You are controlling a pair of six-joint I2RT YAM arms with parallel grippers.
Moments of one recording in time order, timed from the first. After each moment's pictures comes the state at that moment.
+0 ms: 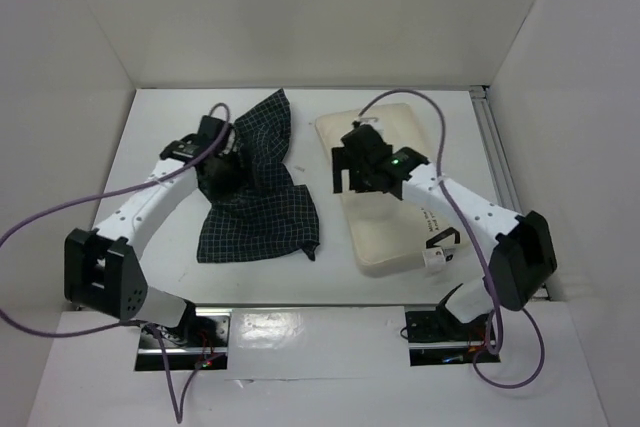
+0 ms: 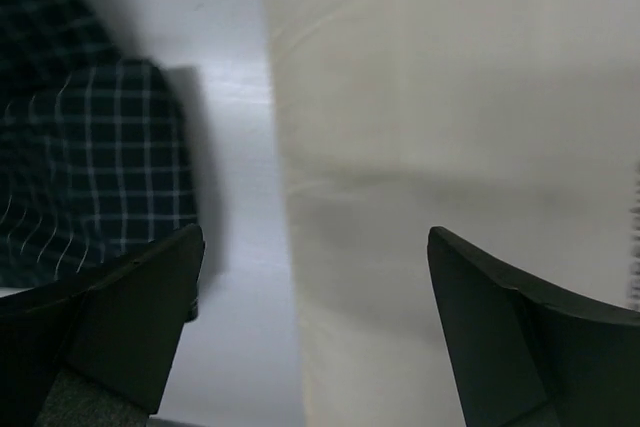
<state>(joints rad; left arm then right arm) -0.35 1.47 1.21 -0.81 0.12 -0.51 0.62 1.44 1.24 -0.69 0.33 0.52</state>
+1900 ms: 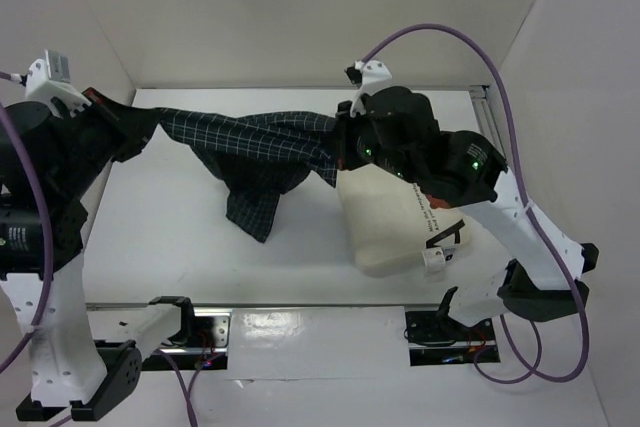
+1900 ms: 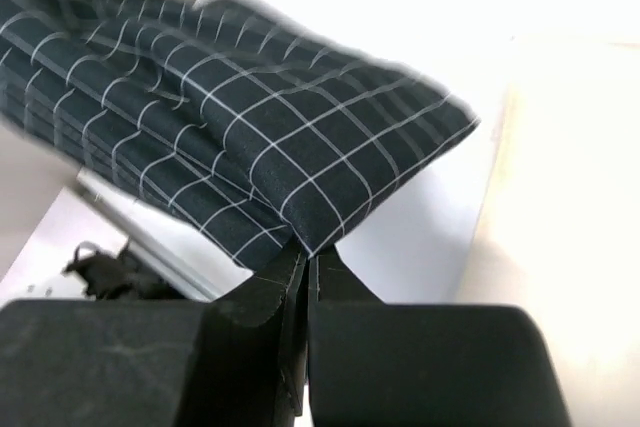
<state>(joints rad) 0.03 1.04 1.89 -1.04 0.15 -0.59 0.99 1.40 1.95 -0.97 0.31 0.43</state>
